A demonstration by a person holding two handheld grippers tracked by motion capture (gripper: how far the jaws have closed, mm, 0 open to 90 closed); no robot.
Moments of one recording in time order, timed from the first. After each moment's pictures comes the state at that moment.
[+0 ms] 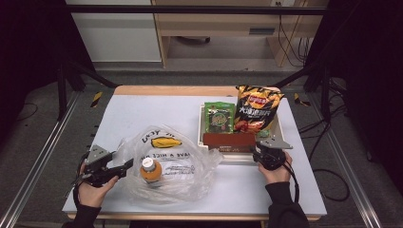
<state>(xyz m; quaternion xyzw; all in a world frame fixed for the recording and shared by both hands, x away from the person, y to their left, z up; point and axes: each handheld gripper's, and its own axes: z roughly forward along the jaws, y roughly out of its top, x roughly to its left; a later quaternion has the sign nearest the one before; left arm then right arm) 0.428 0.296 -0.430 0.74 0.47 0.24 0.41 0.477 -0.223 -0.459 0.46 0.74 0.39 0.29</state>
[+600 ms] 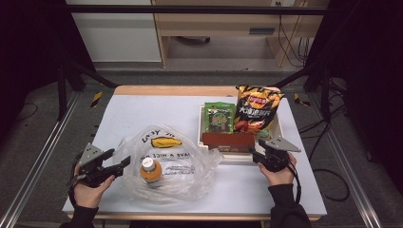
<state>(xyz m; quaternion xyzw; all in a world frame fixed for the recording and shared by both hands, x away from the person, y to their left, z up) 0.420 0.299 -0.415 0.72 0.46 0.25 0.44 0.462 -0.226 -0.441 0.46 0.71 0.45 0.29</state>
